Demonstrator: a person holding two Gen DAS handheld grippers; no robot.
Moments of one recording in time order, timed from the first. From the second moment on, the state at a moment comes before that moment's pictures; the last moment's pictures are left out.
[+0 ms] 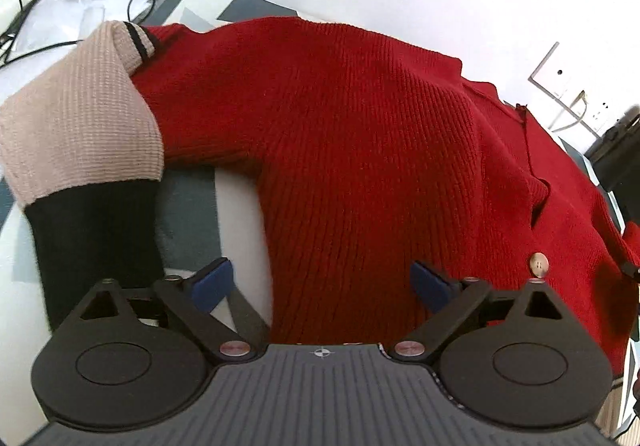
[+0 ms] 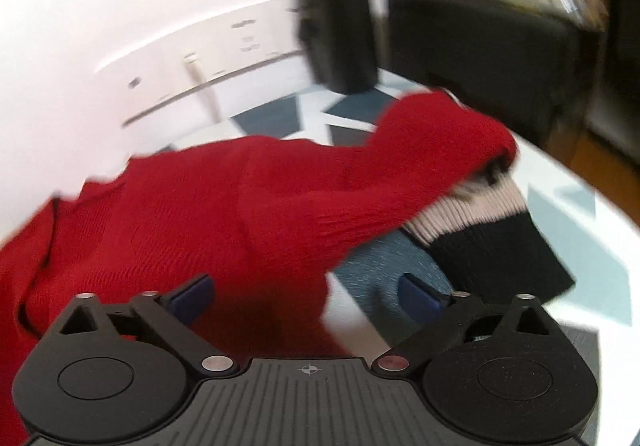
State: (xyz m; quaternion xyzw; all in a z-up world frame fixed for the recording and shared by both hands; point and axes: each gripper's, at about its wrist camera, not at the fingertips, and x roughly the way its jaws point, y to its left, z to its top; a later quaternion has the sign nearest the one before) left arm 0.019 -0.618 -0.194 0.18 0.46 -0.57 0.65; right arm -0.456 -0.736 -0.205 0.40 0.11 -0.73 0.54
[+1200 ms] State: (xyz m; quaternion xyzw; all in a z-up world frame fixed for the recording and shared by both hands) left arm 0.047 -0.603 -0.200 0.12 0.48 -0.60 0.63; right arm -0.456 -0.682 -0.195 0.46 0.13 -0.69 0.54
